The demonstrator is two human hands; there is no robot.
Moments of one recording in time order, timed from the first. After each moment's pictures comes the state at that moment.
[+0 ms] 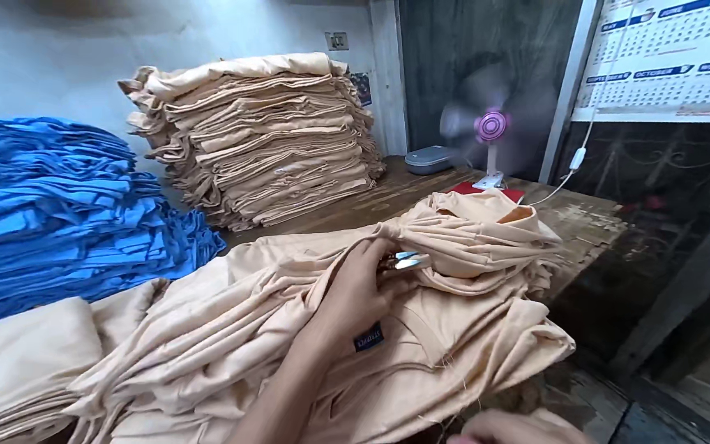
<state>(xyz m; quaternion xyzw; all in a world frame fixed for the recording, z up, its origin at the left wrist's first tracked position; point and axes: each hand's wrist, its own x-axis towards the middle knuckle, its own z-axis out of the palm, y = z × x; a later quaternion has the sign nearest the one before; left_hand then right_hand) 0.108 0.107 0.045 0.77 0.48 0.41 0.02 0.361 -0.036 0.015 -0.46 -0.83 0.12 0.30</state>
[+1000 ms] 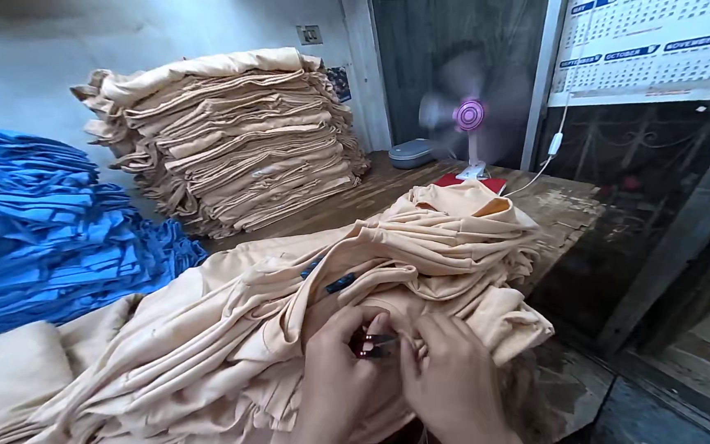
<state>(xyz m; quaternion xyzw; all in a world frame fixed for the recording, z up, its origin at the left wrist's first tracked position) 0.134 0.042 -0.012 0.68 0.51 0.53 0.02 0.290 0.040 -0.015 -0.50 -0.70 -0.13 0.49</state>
